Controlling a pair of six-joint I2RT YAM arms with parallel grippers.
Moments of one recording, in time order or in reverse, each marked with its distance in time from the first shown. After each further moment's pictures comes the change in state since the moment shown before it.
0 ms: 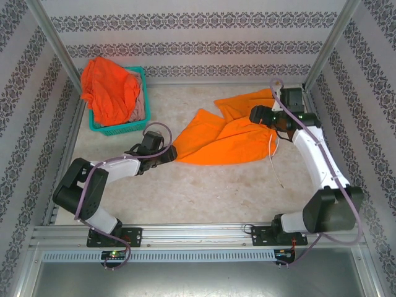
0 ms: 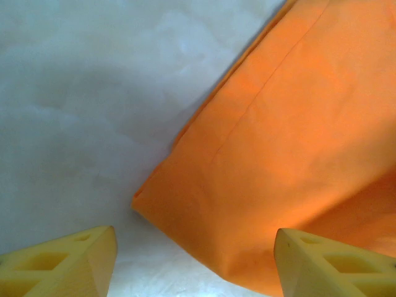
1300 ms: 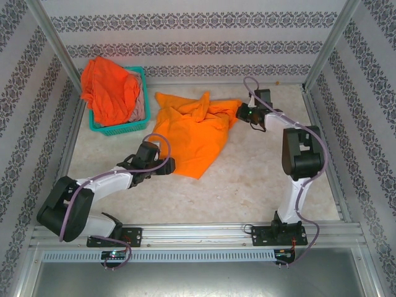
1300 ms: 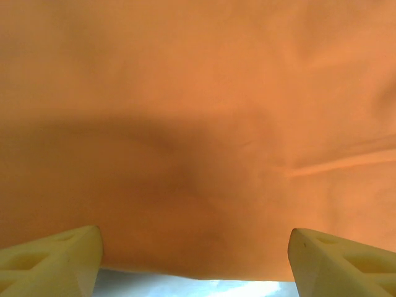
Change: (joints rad) left arm -0.046 -0.212 -0.168 -0.037 -0.018 0.150; right arm 0.035 0.572 0.093 0.541 -0.144 0.151
